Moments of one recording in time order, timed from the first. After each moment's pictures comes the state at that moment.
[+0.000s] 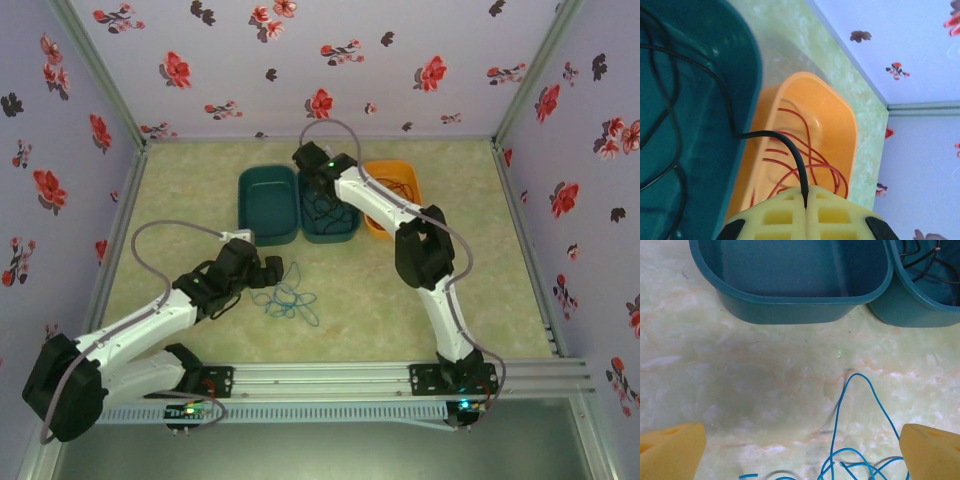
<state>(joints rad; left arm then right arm) -0.71 1.04 0.56 -0.33 -0.25 -0.63 0.71 2.27 2.07 -0.99 0.84 -0.12</state>
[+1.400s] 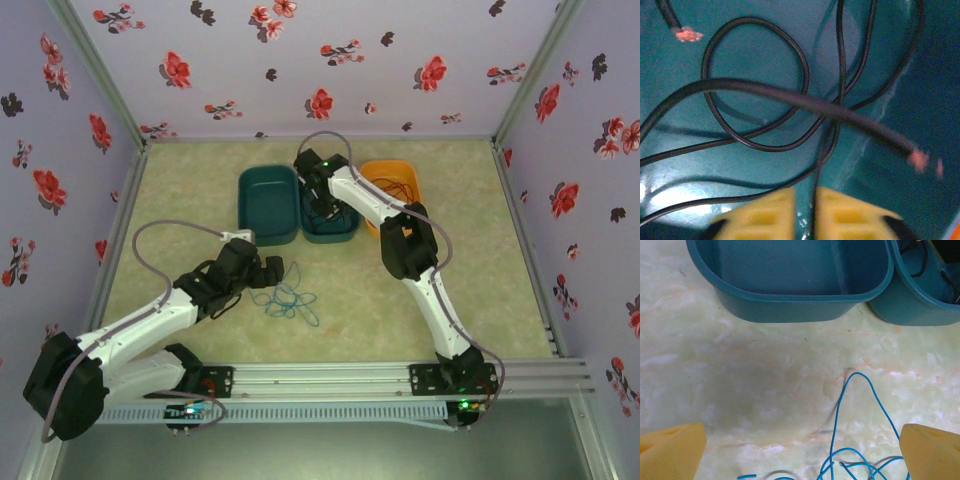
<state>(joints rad) -0.71 1.05 0.56 -0.32 -0.24 -0.63 0.66 2.45 2.24 -1.16 0.31 -0.03</state>
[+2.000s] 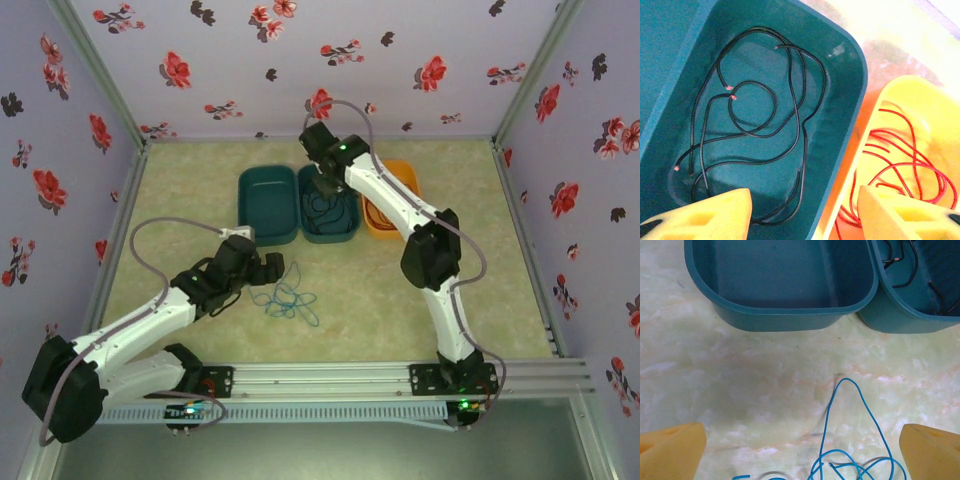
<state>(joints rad) -0.71 1.03 0.60 -0.36 -0.23 -0.63 0.67 2.20 2.22 -1.16 0.31 0.04</state>
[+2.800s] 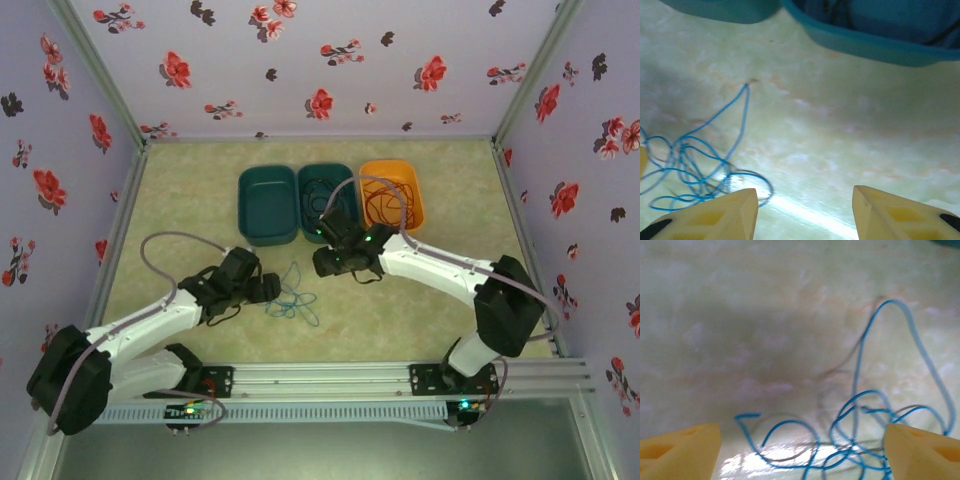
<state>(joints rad) -0.71 1.07 0.48 -0.41 -0.11 -0.75 0.91 1.58 1.15 -0.64 0.06 0.54</state>
